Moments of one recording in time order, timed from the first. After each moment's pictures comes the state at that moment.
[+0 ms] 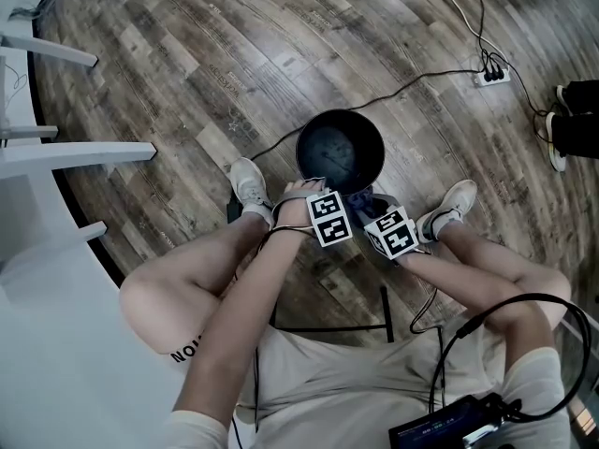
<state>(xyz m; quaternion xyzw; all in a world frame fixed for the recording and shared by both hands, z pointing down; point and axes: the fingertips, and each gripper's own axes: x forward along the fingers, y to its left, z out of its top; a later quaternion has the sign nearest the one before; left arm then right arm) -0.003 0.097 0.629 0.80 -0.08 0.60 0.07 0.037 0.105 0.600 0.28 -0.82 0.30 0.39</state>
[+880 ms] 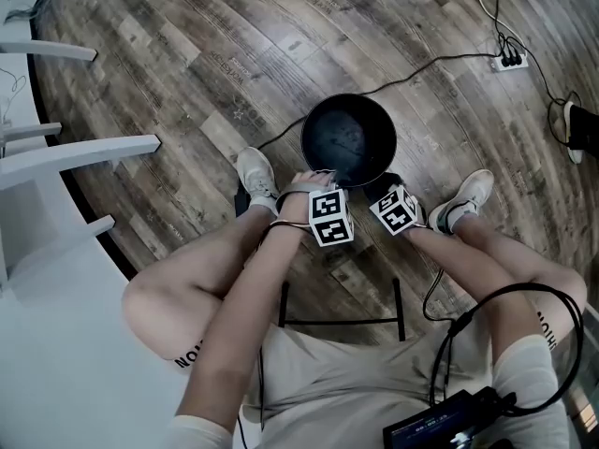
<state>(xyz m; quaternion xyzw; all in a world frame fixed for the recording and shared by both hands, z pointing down) 0.006 0.092 0.619 0.83 -0.05 0.55 0.04 0.050 0.087 0.702 0.24 -0.82 0.23 0.46</state>
